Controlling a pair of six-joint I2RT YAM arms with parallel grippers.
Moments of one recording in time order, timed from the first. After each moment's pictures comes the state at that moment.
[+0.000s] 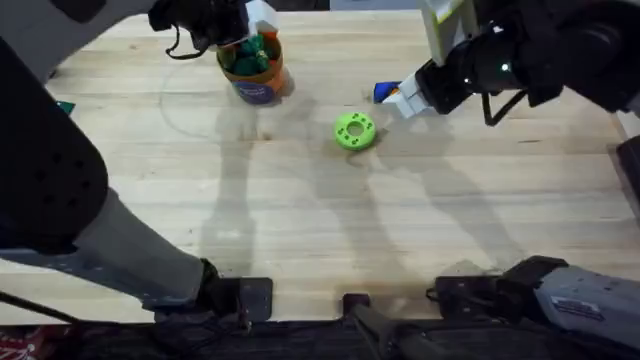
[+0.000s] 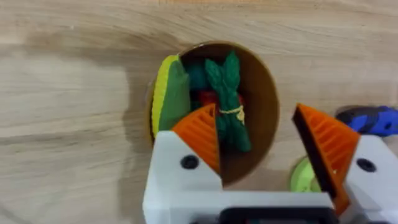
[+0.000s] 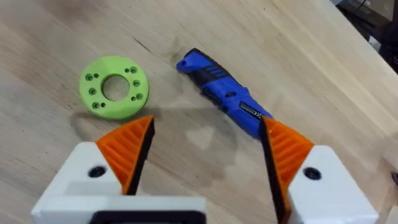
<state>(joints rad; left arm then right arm) 0.01 1.80 1.44 -0.60 0.34 -0.20 0.45 1.31 1.12 -0.71 0.20 -0.26</state>
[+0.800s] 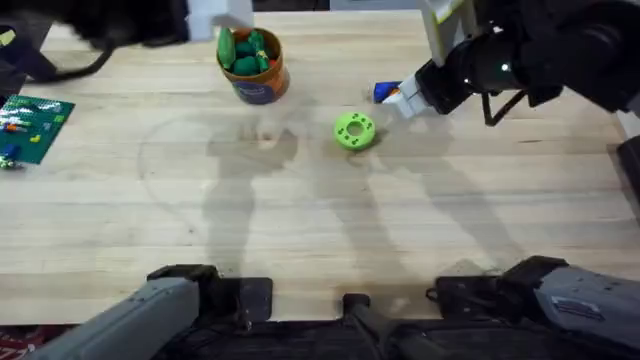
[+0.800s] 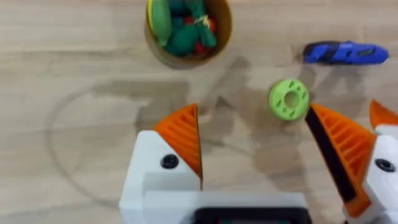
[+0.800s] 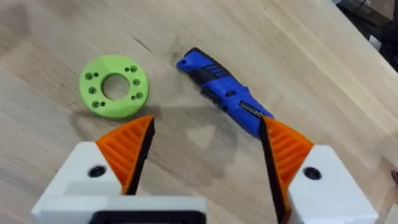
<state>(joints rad) 0.01 1.23 1.44 -1.10 0.24 -0.09 0.45 1.31 1.12 -0.71 0.20 -0.26</state>
